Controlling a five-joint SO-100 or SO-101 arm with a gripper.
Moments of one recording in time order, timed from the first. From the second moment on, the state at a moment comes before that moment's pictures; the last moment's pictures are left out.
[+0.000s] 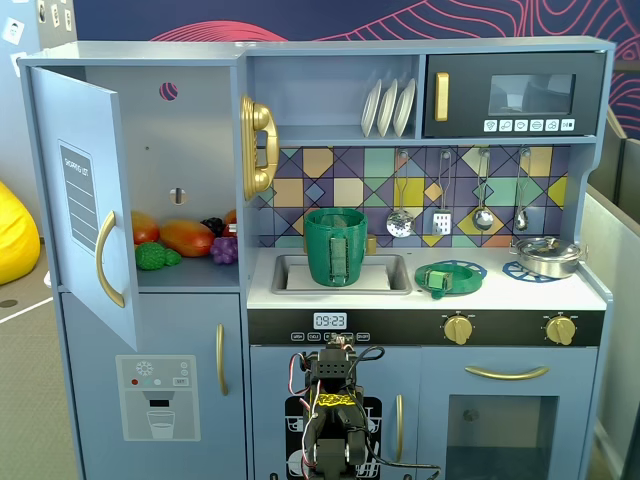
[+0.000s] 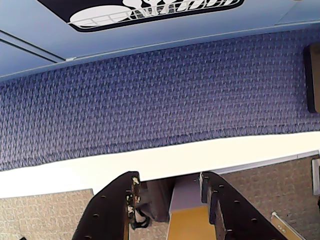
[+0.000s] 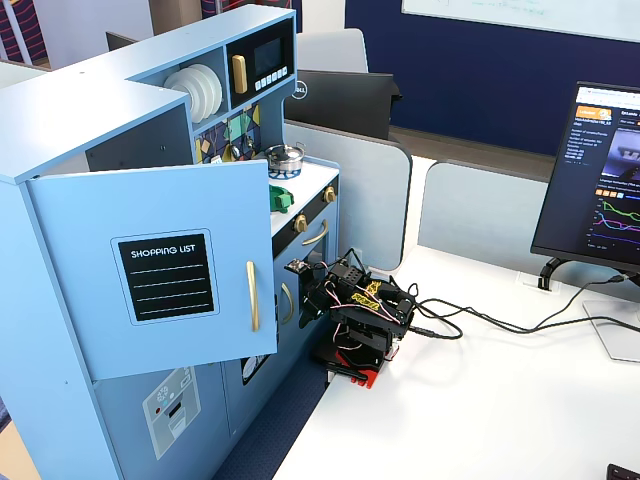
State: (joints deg) arm -0.4 182.6 171.9 77.3 -86.4
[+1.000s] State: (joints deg) arm 21.1 162.9 144.0 45.9 -94.0
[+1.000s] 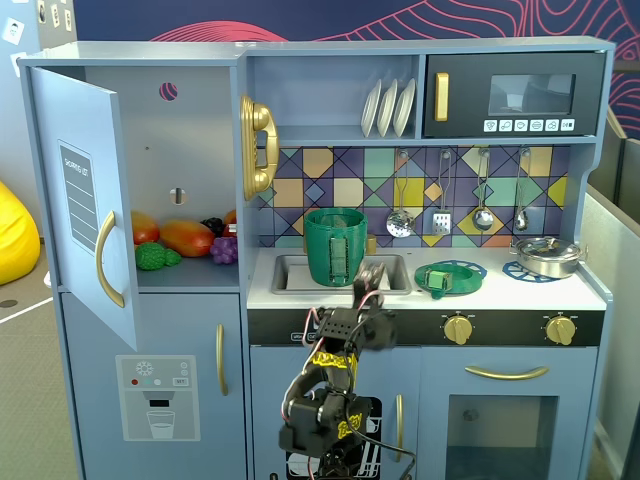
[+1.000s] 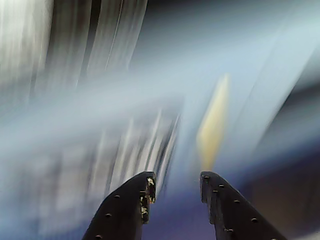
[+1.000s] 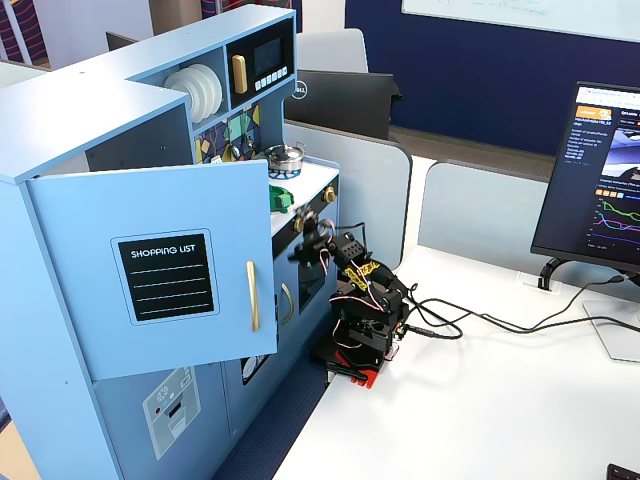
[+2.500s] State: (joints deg) arm 36.9 124.2 132.9 -8.6 -92.2
